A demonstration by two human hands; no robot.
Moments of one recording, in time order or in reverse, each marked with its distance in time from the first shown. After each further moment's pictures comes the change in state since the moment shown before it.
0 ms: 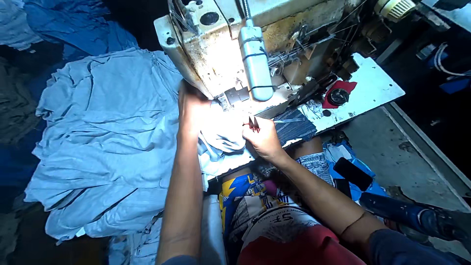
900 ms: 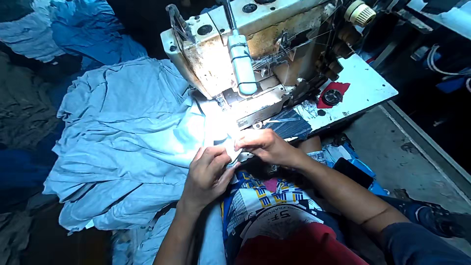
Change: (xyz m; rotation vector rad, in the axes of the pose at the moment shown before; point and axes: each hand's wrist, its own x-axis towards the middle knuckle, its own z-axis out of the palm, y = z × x) left_hand -0.161 0.054 -0.057 -0.100 -0.112 0.481; right_hand -0.008 -0.019 -0.046 -0.200 -0.619 -0.399
